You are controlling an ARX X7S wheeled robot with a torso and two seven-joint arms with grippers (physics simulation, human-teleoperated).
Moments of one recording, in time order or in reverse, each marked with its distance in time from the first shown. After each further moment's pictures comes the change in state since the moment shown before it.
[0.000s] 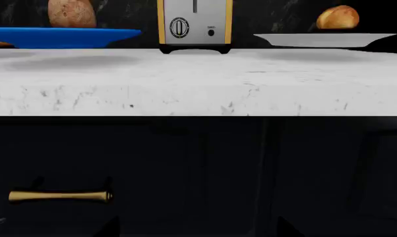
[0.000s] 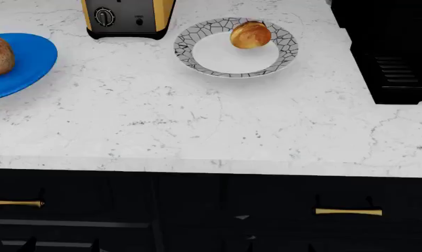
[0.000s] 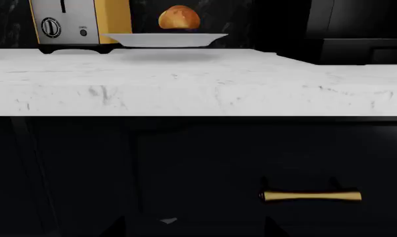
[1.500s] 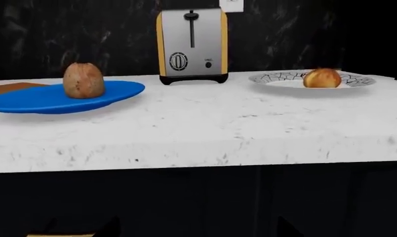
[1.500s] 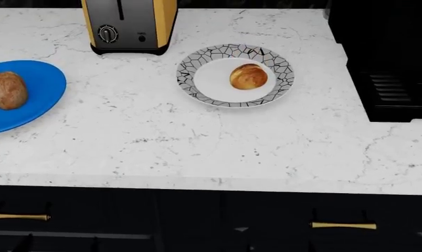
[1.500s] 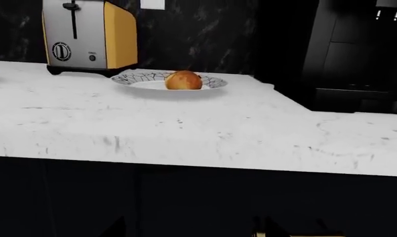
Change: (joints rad) left arm 0.023 -0.112 0.140 0.053 -0.068 0.024 -0.145; right arm -0.013 0.124 -0.152 -0.046 0.060 -0.017 0.153
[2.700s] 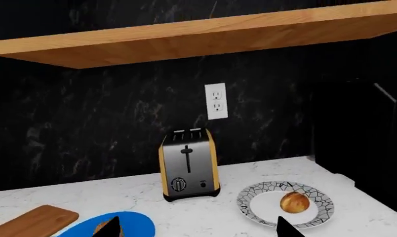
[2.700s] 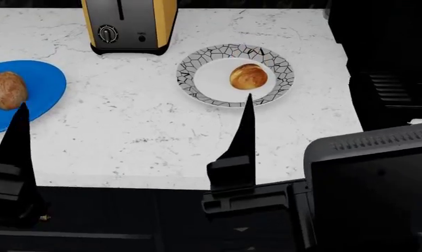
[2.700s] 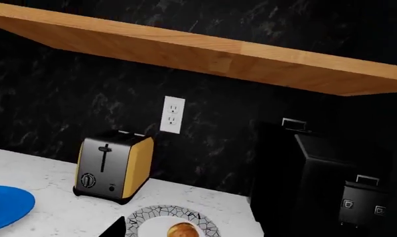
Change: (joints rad) left arm -0.947 -0.465 -0.015 0.898 -1.733 -1.163 -1.334; right arm 0.768 0.329 0.236 -0.964 1.192 1.354 0.704
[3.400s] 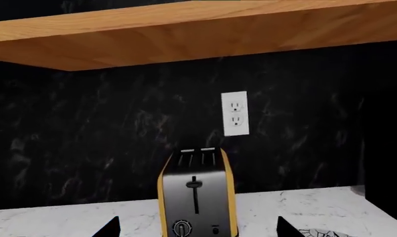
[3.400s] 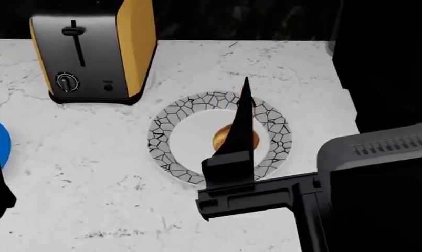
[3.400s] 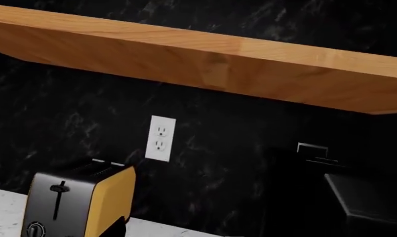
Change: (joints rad) left arm -0.067 -0.180 0.122 0.038 -0.012 0.212 -0.054; right arm 0.071 0.048 0.025 -0.013 0.162 -0.046 0.085
